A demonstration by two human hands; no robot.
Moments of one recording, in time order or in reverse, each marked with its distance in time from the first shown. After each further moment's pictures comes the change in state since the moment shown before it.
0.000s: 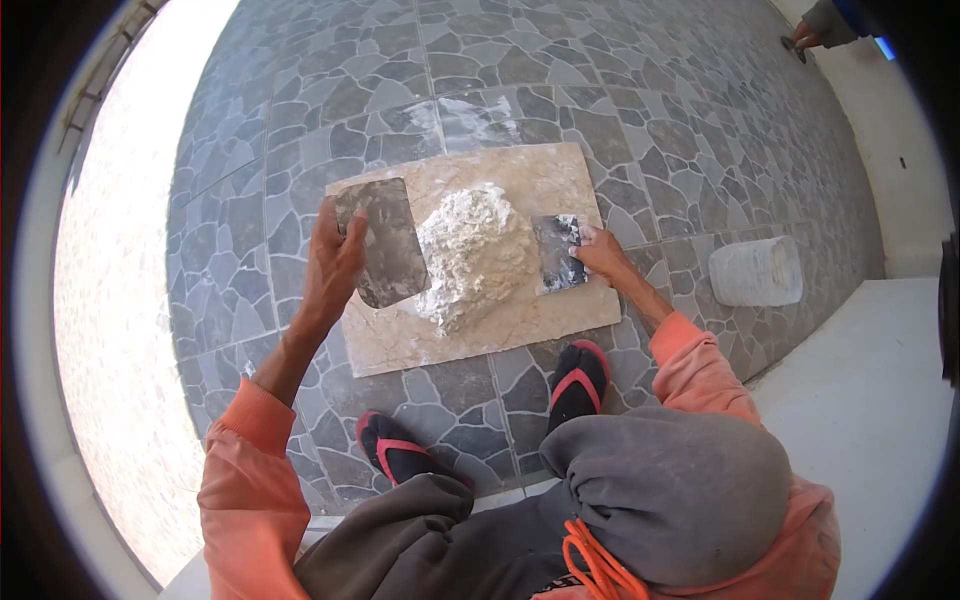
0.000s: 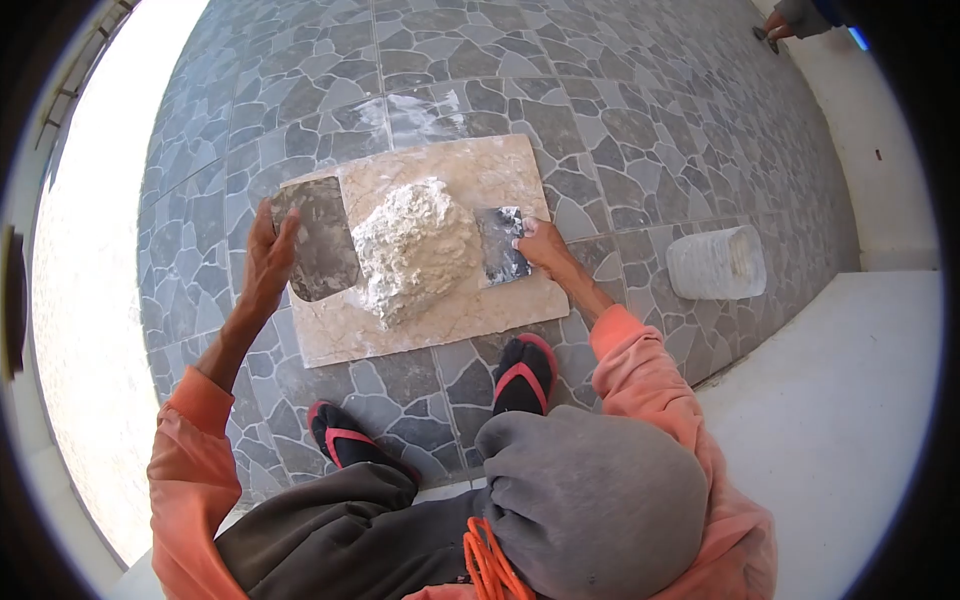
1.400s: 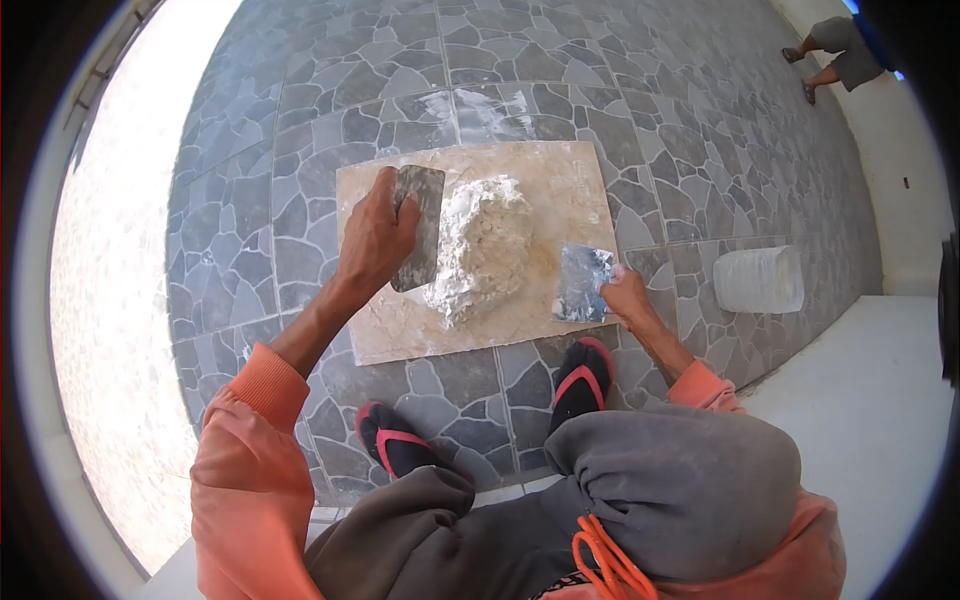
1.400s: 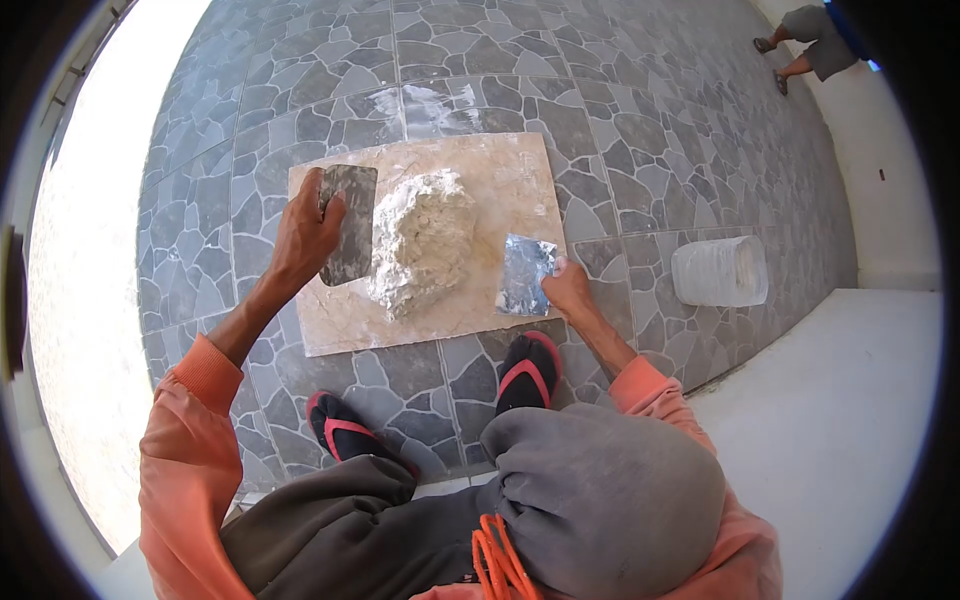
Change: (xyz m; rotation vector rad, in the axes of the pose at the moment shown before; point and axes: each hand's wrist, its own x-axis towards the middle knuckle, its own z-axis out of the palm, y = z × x) left_hand 0.006 0.017 0.022 0.363 -0.089 0.091; right_hand -0.063 0.036 0.002 -0.187 0.188 0.102
